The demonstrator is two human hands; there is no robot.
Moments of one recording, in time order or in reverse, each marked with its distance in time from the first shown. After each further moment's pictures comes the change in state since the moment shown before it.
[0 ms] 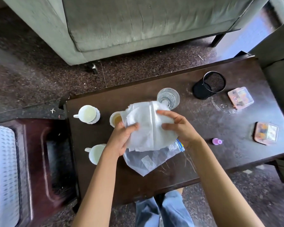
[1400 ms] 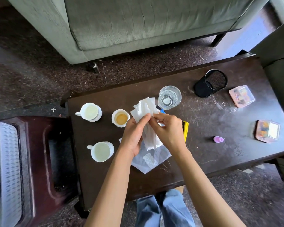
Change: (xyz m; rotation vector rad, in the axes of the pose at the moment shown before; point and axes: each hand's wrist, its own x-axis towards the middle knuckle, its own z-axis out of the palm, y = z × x) left_hand -0.025 0.008 0.039 -0.071 -0.001 0.090; right_hand -0.018 -0.003 0.076 -0.688 0.453 -0.338
